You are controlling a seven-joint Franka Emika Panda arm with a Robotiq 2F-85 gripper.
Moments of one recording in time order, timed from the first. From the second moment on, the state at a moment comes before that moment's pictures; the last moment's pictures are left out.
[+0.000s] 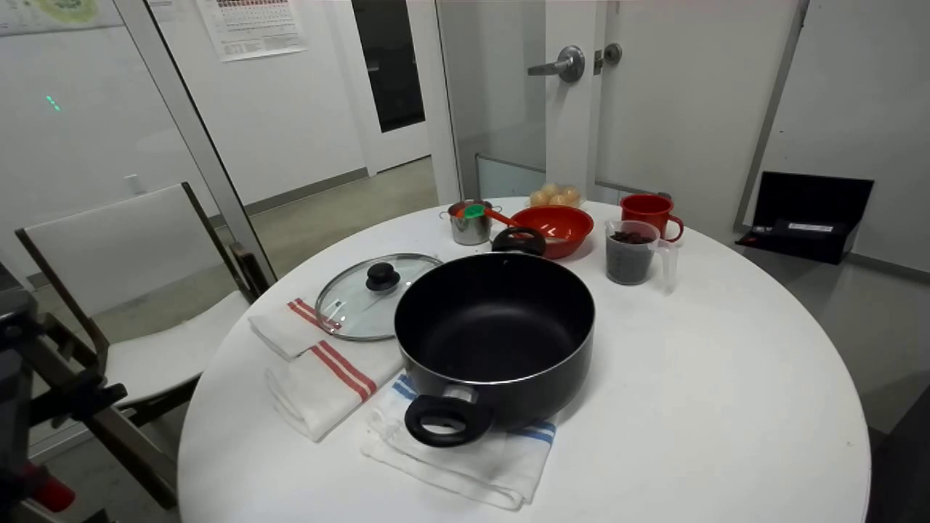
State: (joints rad) arm 0.00 -0.57 -0.06 -2.70 -0.02 2.24 -0.04
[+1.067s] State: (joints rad) arm 0.07 0.32 0.06 -2.18 -0.04 2.40 -0.15
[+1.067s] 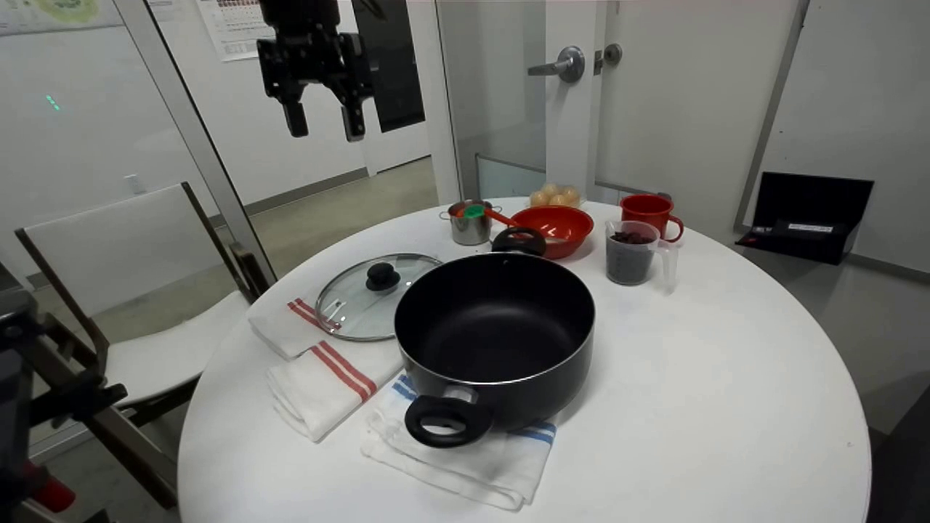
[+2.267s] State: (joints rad) arm 0.13 0.88 0.07 -1.78 -0.09 2.51 -0.13
